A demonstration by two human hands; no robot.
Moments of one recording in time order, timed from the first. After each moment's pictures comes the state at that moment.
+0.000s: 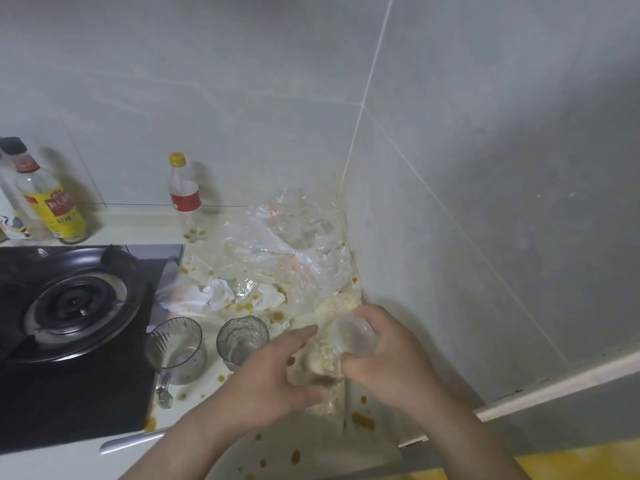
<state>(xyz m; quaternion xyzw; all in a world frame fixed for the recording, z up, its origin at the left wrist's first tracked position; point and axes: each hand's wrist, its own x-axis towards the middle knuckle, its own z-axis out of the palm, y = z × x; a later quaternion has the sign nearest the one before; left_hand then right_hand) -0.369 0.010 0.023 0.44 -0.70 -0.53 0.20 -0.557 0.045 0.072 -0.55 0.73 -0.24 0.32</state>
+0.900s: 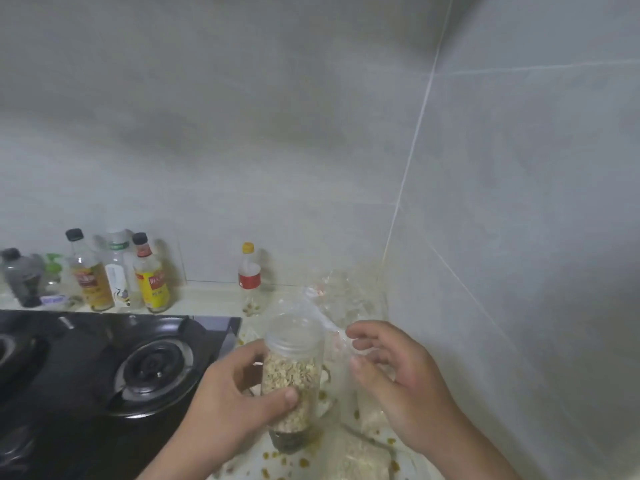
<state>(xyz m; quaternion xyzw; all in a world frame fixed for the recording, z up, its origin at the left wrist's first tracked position) -0.291 0.025 0.129 0.41 -0.62 -0.46 0.49 -0.508 0.036 0.153 -0.66 0.54 -0.42 0.31</state>
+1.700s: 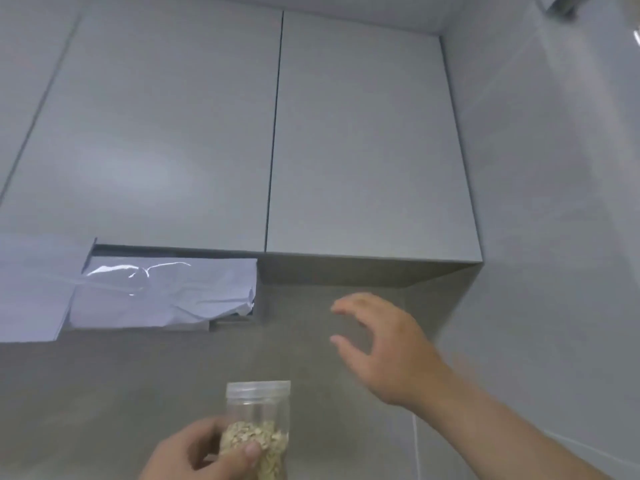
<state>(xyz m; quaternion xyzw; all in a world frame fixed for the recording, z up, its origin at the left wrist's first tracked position) -0.160 0.021 0.447 0.35 -0.68 -0.25 0.59 -0.398 0.019 0.539 -0.76 0.33 -0.49 -0.28</state>
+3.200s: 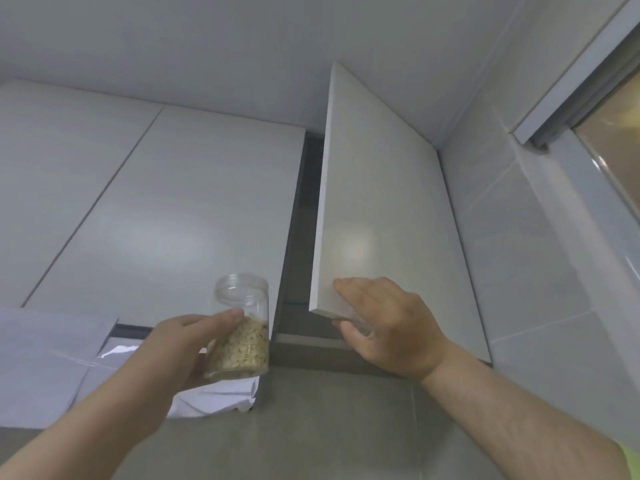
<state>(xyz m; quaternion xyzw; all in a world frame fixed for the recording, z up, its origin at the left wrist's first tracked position) -0.138 0.066 0.613 0.23 -0.65 -0.27 0.68 -0.403 0.037 0.677 -0.62 0.10 -0.42 -0.66</state>
